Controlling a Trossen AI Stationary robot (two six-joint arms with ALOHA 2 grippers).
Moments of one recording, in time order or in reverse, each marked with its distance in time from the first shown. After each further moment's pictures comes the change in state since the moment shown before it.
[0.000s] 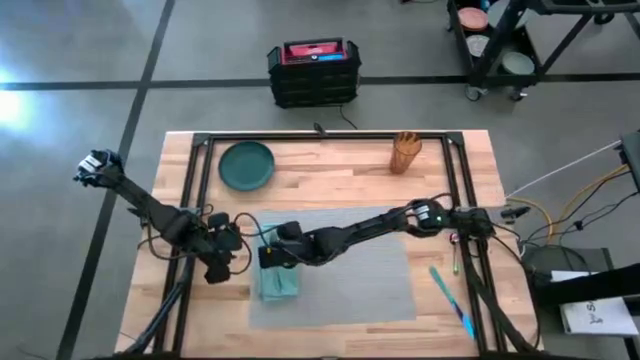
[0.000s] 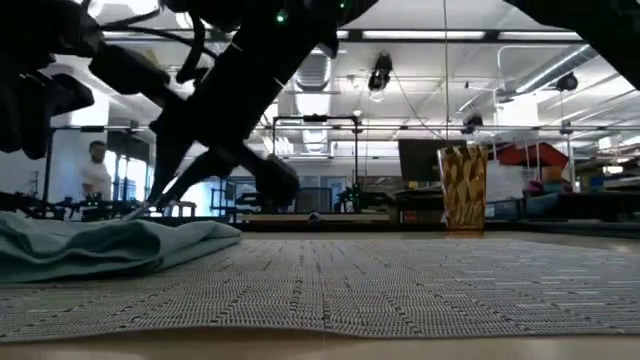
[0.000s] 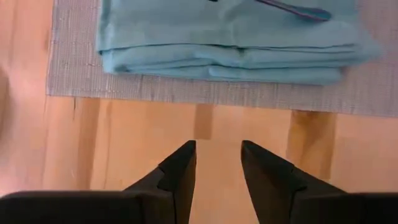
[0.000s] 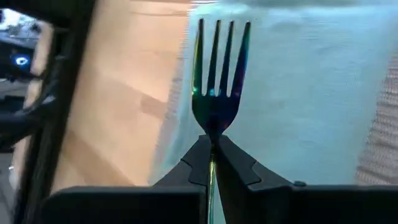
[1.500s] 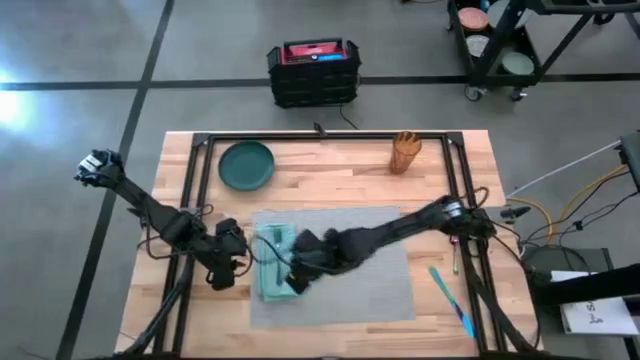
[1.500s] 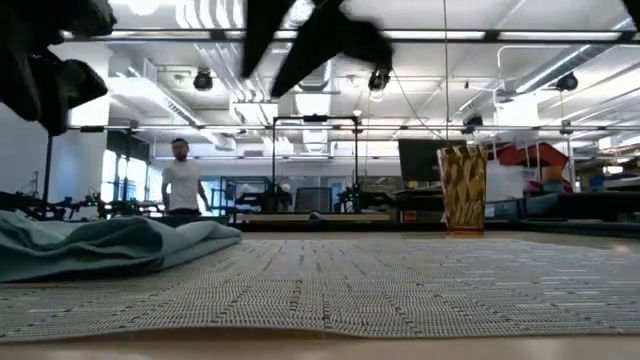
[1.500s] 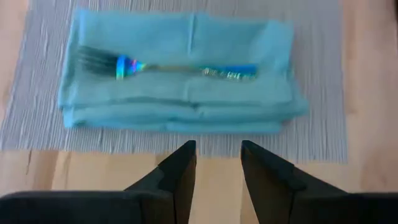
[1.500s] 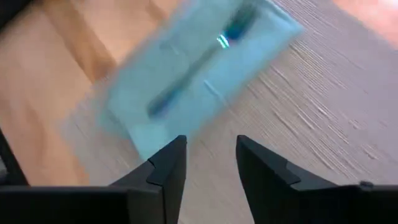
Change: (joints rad) left arm -0.011 0.010 0.000 0.232 -0.046 0.040; right arm 0.154 -0.294 0.017 -0.586 0.032 -0.459
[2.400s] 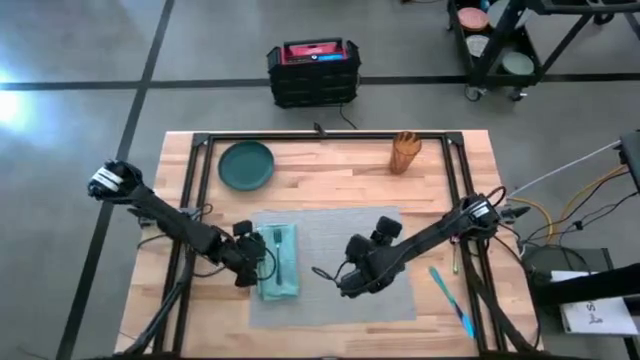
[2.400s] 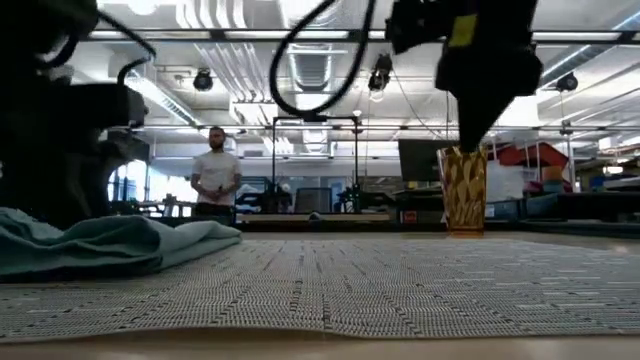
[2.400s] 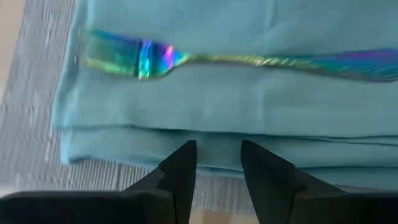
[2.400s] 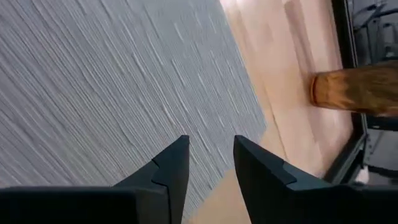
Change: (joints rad) left arm 0.096 0.339 -0.182 0.336 -0.087 0.045; right arm 0.080 -0.125 -0.425 -0.442 0.185 -0.023
